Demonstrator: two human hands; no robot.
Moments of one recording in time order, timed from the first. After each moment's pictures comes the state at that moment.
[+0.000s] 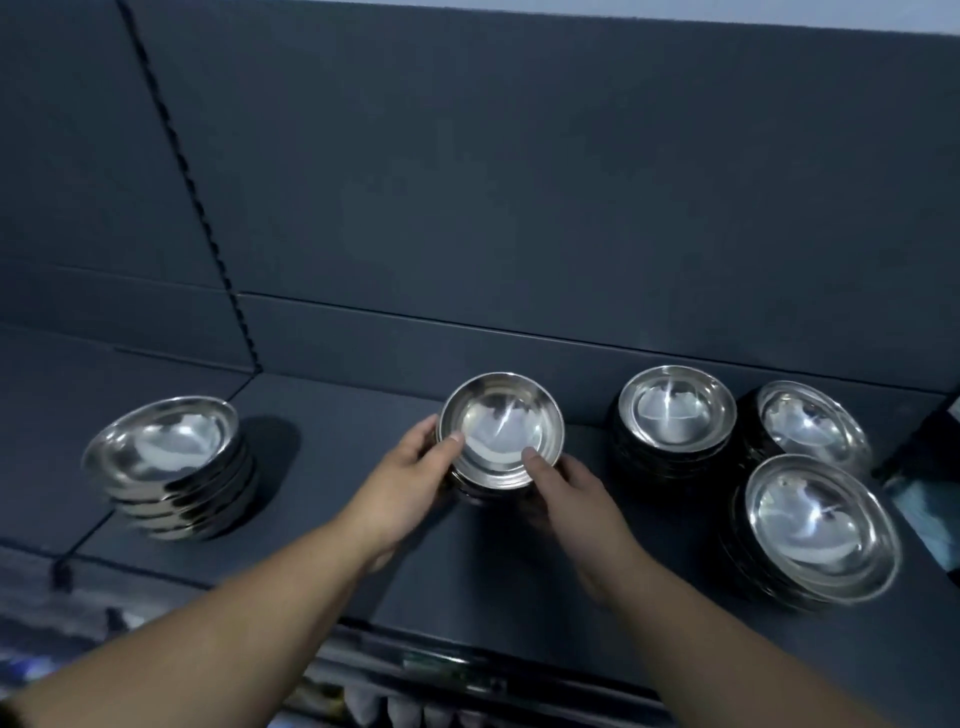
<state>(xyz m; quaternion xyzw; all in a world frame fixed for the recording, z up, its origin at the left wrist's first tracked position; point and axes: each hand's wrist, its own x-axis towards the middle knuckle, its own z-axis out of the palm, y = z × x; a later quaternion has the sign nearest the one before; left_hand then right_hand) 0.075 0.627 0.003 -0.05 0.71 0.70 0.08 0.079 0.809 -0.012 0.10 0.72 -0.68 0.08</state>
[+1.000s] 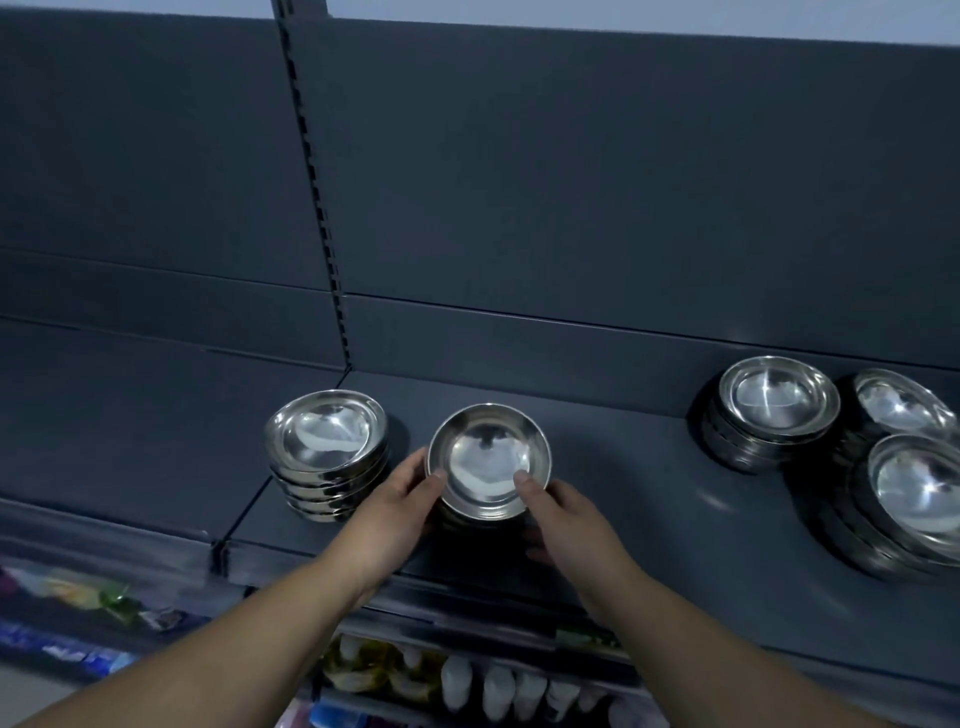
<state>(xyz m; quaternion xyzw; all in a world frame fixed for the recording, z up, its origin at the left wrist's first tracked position) 0.133 0.479 -0.010 -0.07 0.73 0.67 0.11 0.131 0.672 -0.017 0.11 0.76 -0.63 0.13</state>
